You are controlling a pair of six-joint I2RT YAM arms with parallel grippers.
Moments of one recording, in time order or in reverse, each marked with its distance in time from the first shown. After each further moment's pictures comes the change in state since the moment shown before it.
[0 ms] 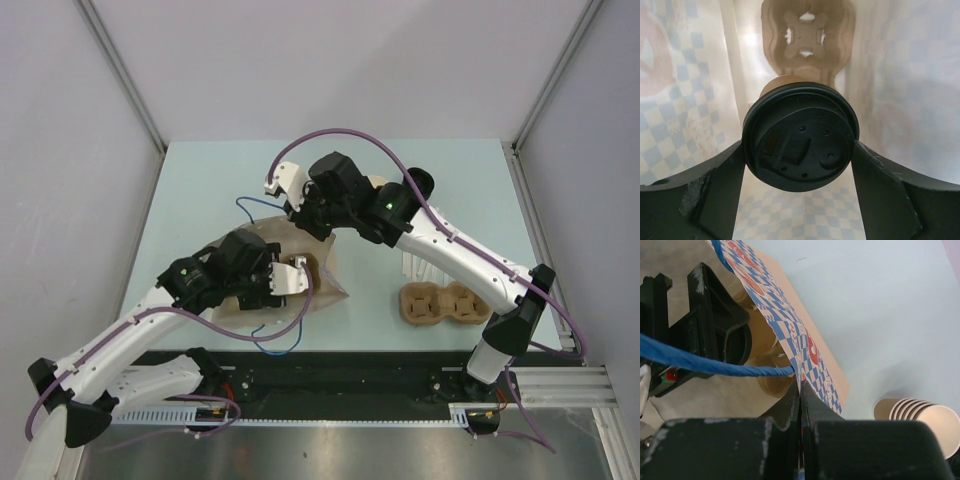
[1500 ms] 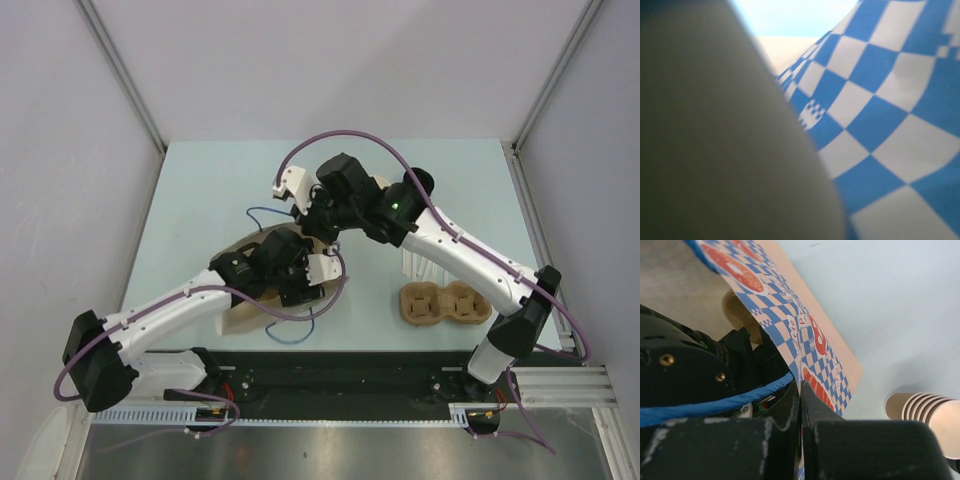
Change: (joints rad) left arm -0.075 0.231 -0.080 0.360 0.053 -0.215; right arm -0.024 -0.033 -0.055 -0.018 -0.069 0.003
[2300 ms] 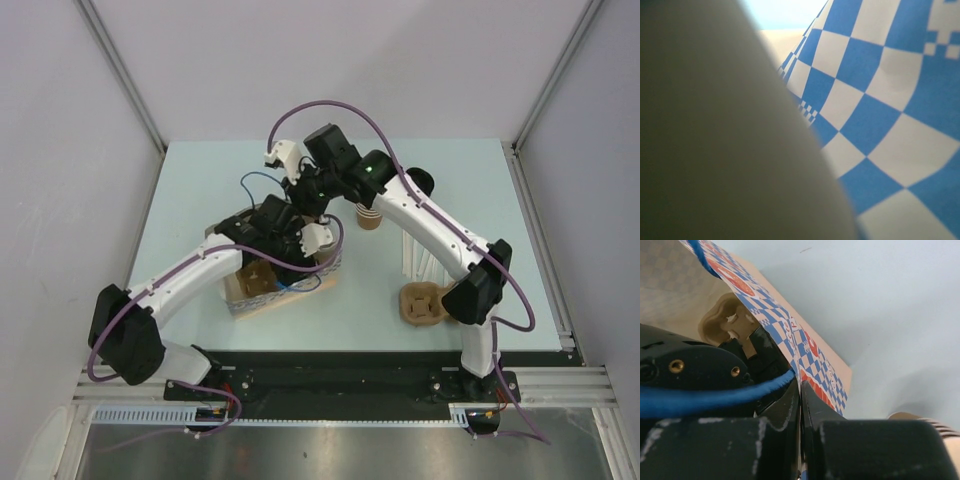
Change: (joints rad) left arm 0.217 0.222 0.197 -0.158 0.219 -0.015; right arm -0.129 0.293 0.324 -0.114 -0.154 0.002
